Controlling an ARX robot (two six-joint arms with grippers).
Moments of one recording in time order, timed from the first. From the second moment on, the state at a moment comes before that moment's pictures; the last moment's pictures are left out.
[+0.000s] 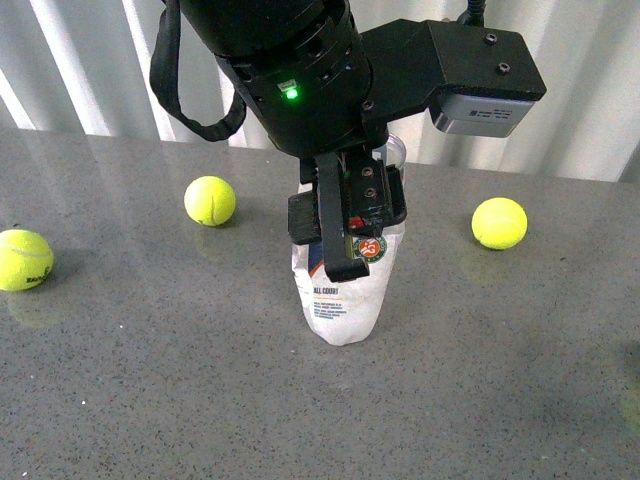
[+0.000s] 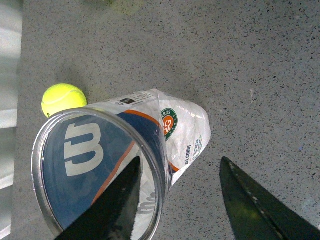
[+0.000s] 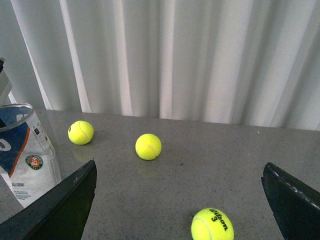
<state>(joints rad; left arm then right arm) -0.56 1.89 1.42 -0.47 0.08 1.01 0.00 0.00 0.01 0.00 0.00 -0.01</state>
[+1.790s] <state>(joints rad) 0.00 0.77 0.20 0.57 0.00 -0.01 0.00 0.00 0.01 0.00 0.00 -0.01</state>
